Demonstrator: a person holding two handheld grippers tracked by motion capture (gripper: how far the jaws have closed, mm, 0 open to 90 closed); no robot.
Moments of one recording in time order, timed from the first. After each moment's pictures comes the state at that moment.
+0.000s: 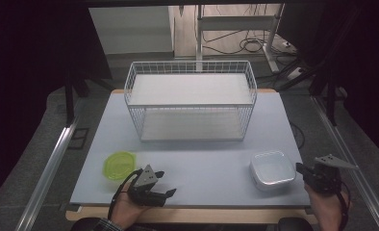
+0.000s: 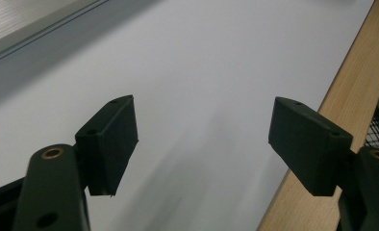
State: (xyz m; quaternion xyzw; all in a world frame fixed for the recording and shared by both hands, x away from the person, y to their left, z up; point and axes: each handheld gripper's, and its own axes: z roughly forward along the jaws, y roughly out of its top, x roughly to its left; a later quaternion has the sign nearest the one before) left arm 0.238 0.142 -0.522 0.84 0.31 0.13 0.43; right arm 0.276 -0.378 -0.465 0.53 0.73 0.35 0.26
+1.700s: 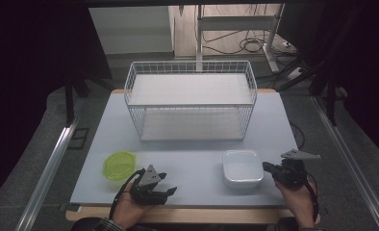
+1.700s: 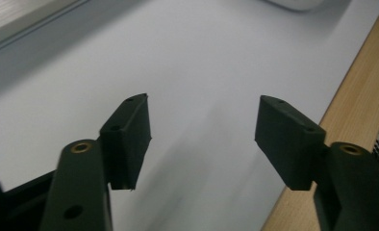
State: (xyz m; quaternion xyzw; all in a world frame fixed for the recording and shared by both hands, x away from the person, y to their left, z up) left arm 0.241 0.136 -0.522 0.84 0.33 0.13 0.41; right arm 0.298 -0.307 -0.479 0.47 0.78 0.39 0.15
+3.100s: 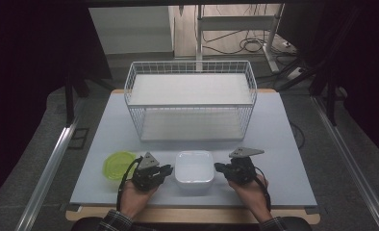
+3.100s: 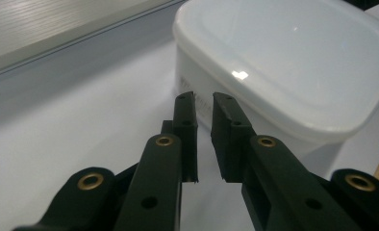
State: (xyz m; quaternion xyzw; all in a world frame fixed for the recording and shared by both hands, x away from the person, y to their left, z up) left arm 0.274 0.140 -0.521 0.80 0.40 0.12 0.44; right arm 0.308 -0.178 -0.494 0.37 0.82 0.43 0.08
